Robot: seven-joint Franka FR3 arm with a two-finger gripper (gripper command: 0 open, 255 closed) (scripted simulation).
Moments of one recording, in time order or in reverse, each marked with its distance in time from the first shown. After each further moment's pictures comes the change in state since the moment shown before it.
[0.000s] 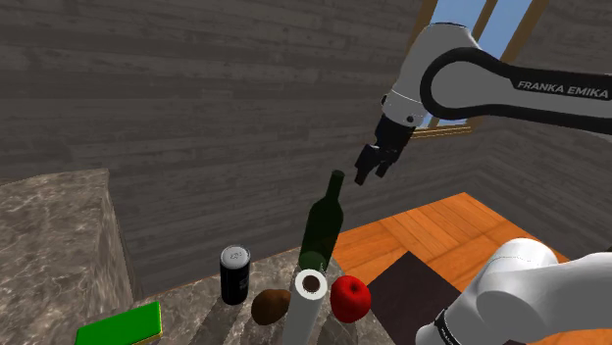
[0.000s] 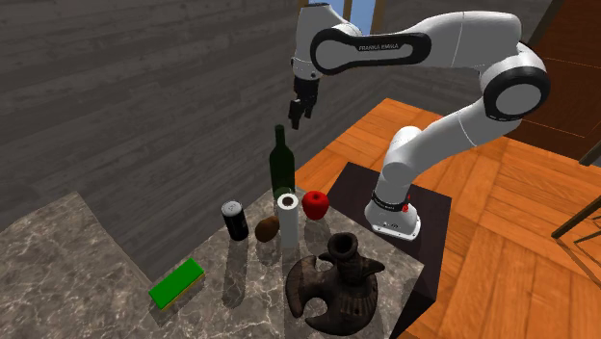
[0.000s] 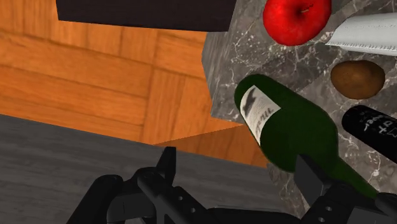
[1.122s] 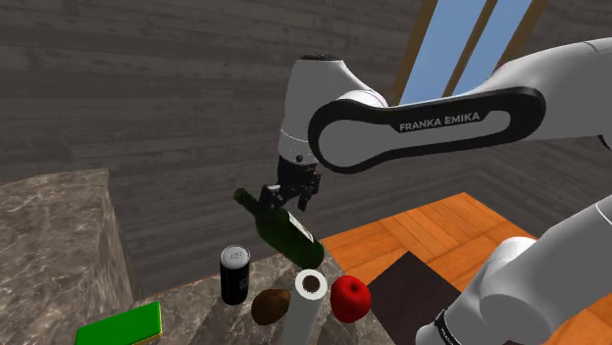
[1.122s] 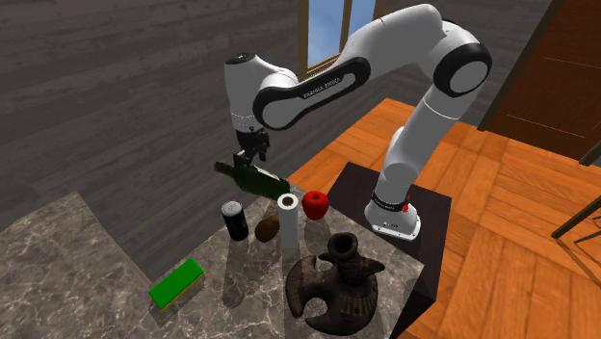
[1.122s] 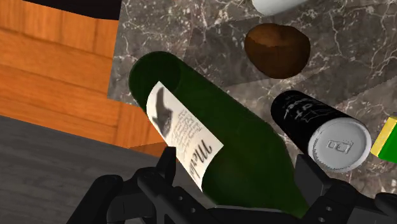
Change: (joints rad) arm 0.063 0.488 0.366 0.238 -0.015 0.224 0.383
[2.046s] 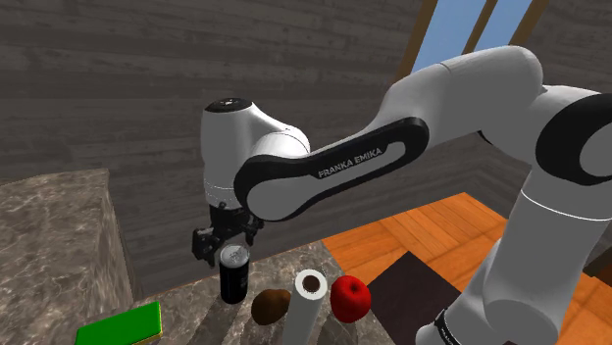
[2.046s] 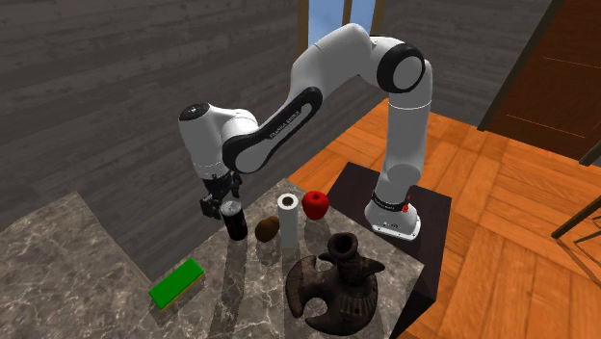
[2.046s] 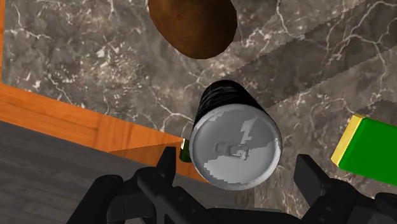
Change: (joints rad) arm 0.095 0.451 0.123 0.269 -0.266 0.077 0.324
